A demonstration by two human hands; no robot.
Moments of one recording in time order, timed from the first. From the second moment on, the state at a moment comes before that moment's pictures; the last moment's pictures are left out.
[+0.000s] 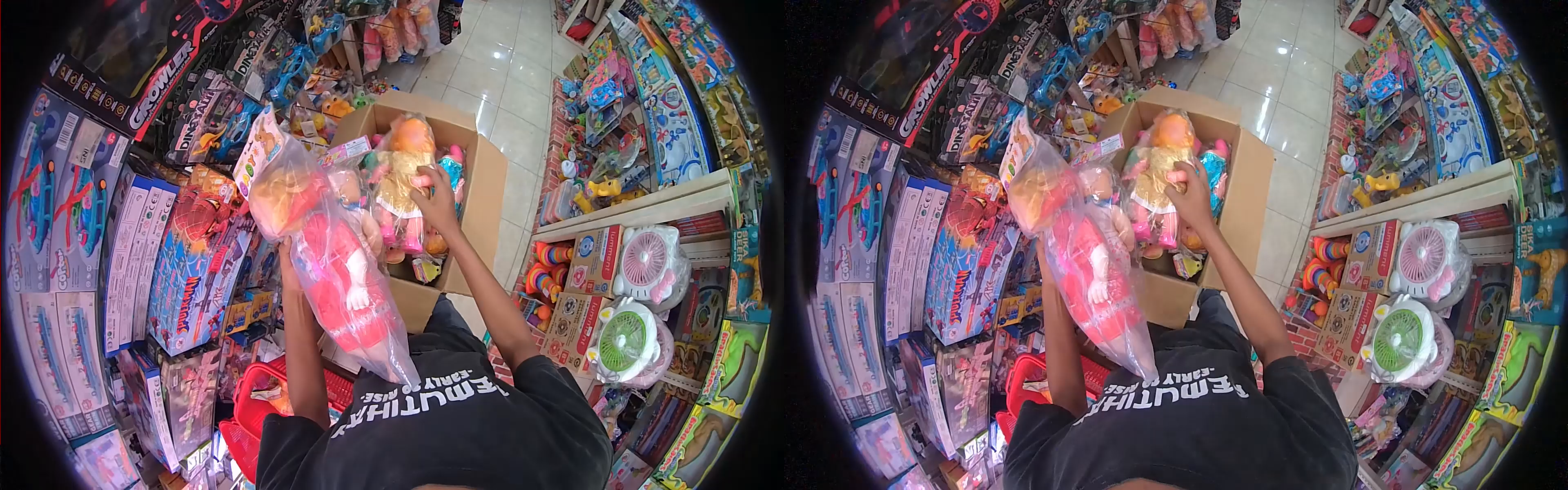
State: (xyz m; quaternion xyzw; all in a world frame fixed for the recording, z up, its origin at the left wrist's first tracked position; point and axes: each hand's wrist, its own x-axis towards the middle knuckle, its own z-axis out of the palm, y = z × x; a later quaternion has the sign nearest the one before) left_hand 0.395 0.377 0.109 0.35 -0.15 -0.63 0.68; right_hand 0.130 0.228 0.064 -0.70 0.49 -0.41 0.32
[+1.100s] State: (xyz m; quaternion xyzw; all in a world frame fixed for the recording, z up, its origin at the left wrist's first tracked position) left_hand 0.378 0.342 0.095 0.32 -0.13 -0.66 0.67; right_hand 0.117 0.279 0.113 -0.39 0.37 -0.54 0.65
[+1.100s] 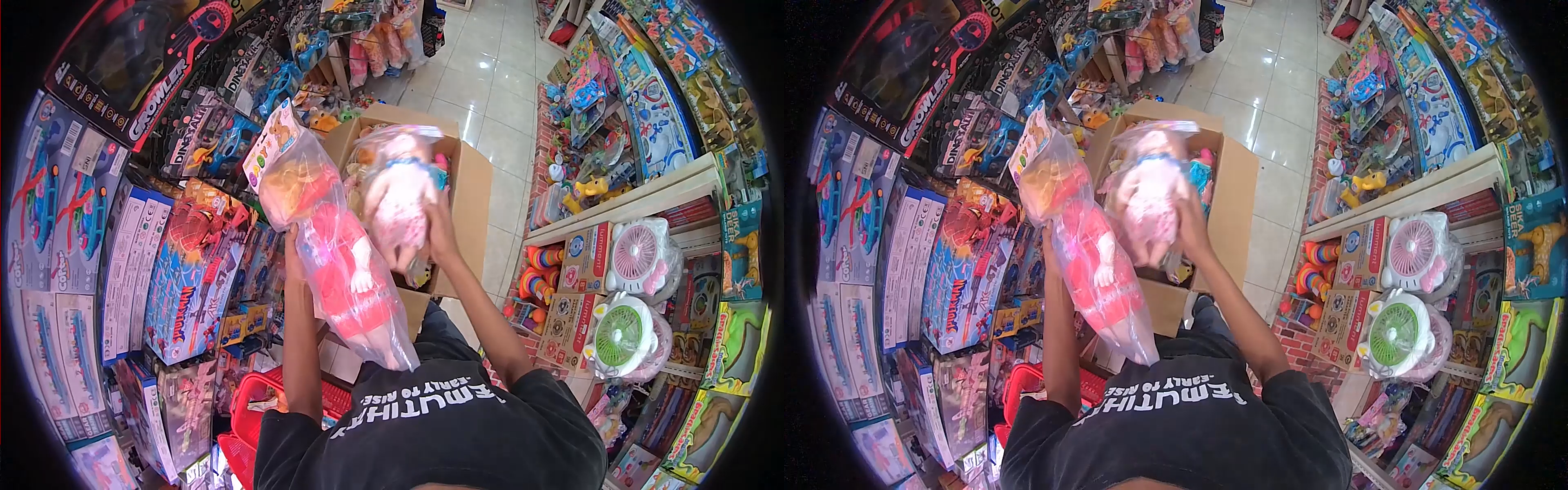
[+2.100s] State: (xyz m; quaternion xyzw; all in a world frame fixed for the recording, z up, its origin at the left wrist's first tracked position) left_hand 0.384 0.415 0.095 0.35 -0.11 -0.65 0.67; right_hand 0.125 0.244 0.056 -0.81 0.57 -0.12 0.08
